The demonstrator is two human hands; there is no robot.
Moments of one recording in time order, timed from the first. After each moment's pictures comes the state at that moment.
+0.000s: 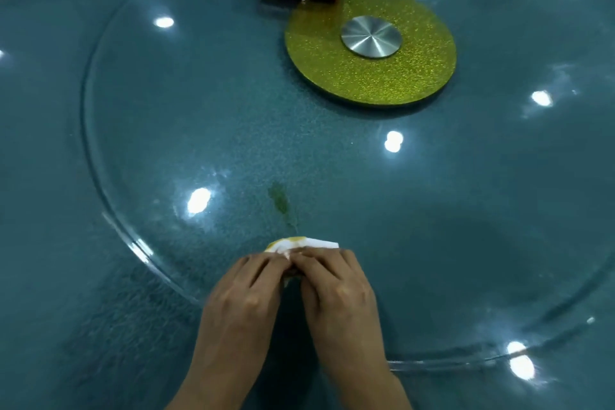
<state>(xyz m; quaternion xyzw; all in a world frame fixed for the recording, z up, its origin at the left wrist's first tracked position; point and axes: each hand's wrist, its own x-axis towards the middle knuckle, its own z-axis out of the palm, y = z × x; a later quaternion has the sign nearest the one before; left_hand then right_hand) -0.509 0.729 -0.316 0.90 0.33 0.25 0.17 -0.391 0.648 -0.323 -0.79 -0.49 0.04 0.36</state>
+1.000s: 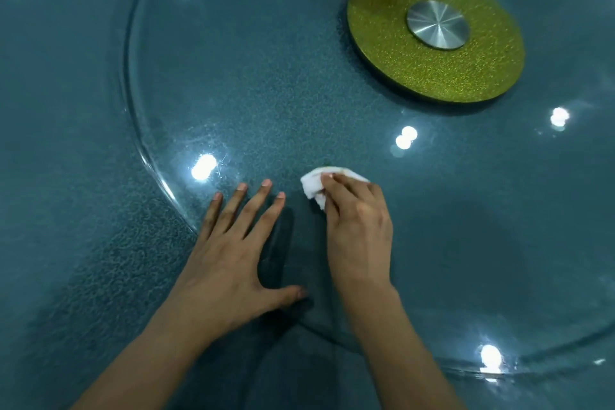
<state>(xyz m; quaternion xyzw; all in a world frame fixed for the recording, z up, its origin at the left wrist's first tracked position) -0.574 0.804 -0.323 0.91 0.36 -0.02 0.19 -0.397 0.746 -0.332 -0.84 -0.47 -0.01 0.27</state>
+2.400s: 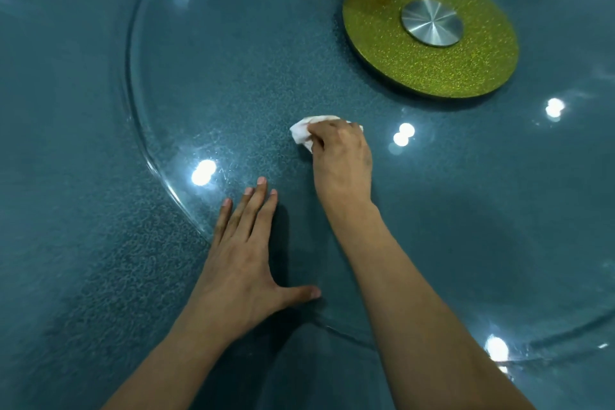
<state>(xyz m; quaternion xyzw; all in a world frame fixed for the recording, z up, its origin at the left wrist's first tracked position) -0.570 0.797 -0.320 0.89 0.39 0.01 0.24 -0.378 0.834 -0.325 -0.83 -0.47 0.01 0.30</state>
